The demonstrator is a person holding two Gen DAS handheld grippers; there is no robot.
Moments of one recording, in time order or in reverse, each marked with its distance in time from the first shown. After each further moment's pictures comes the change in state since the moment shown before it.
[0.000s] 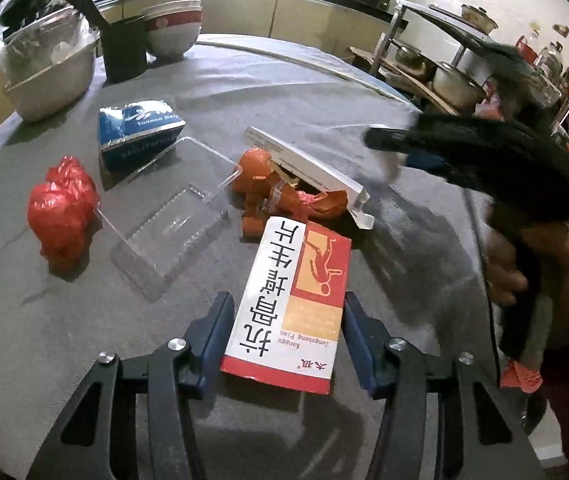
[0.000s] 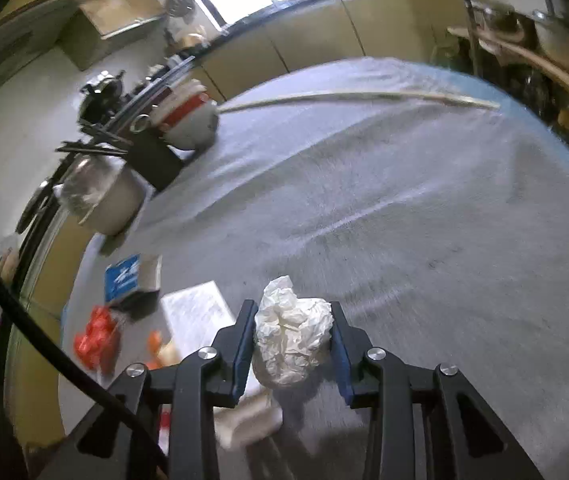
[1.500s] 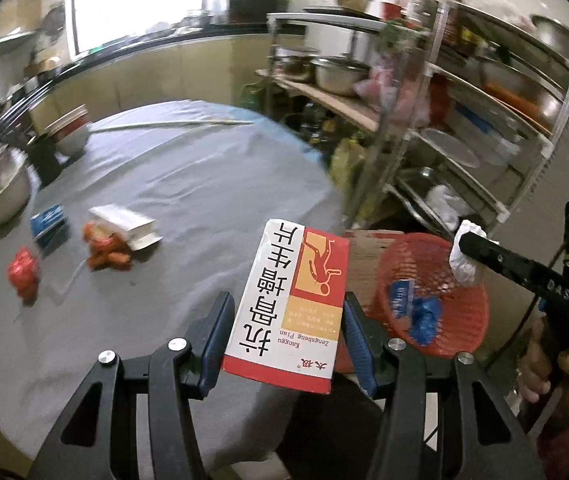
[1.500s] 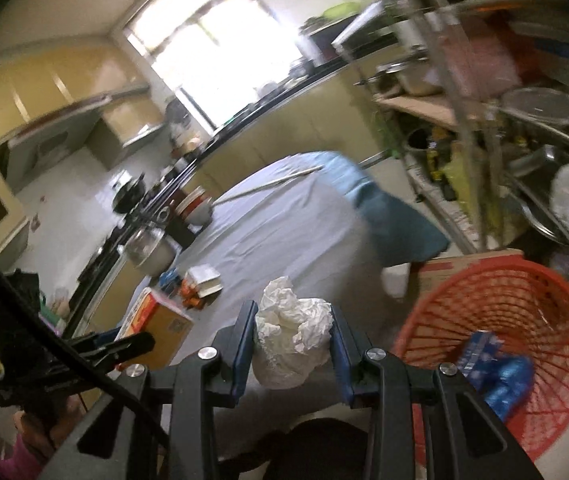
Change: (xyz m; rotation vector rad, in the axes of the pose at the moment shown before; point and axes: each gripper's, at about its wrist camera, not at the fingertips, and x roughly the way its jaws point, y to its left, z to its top) left arm -0.082 -0.221 -0.051 0.308 -0.092 -0.050; right arm -0.304 -0.156 -0.187 0.173 -0.341 0.053
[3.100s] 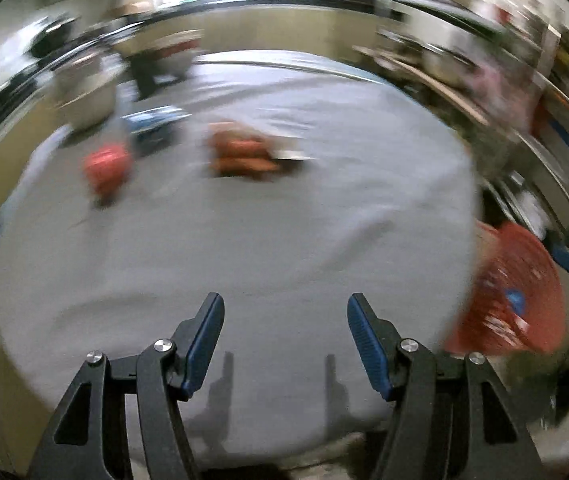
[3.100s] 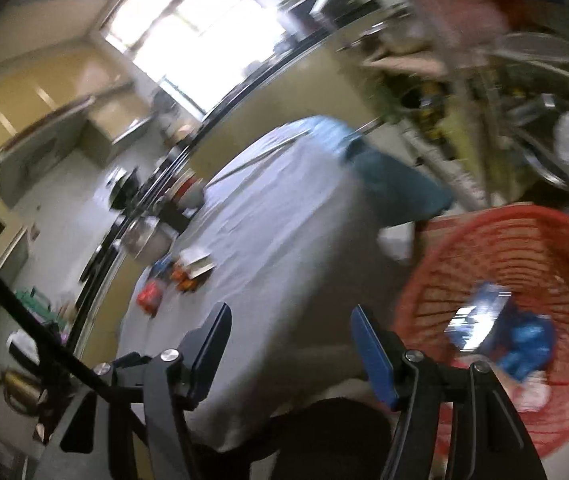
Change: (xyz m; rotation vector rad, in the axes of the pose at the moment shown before) left arm 0.004 0.131 -0.083 -0.264 0.070 0.273; right arm 0.046 -0.004 -0.017 0.062 0.122 0.056
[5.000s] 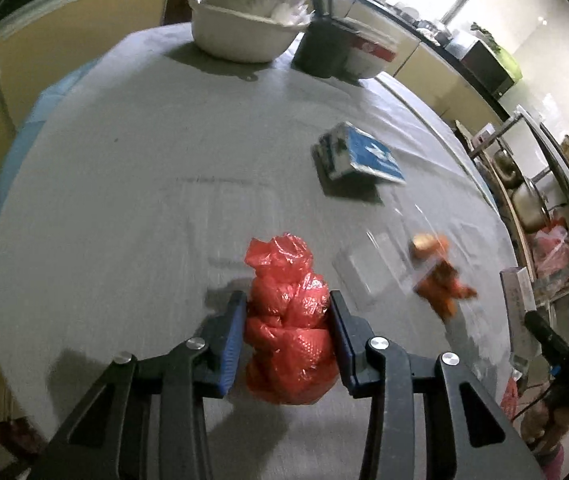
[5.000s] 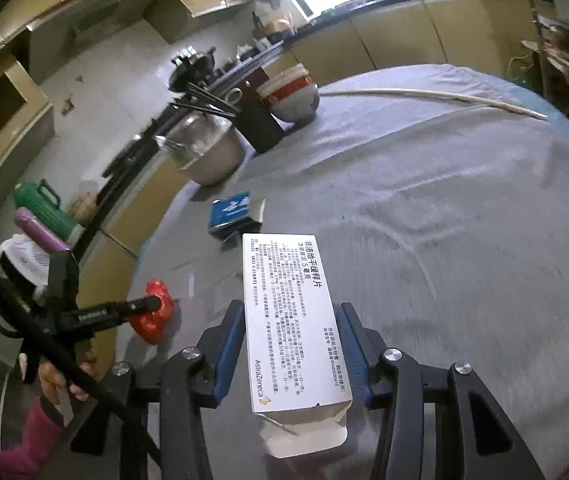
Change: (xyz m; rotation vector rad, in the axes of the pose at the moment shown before) left arm 0.058 0.205 0.061 -0.473 0.063 -0.110; right arm 0.234 0.161 0.052 -0.337 0.306 0.150
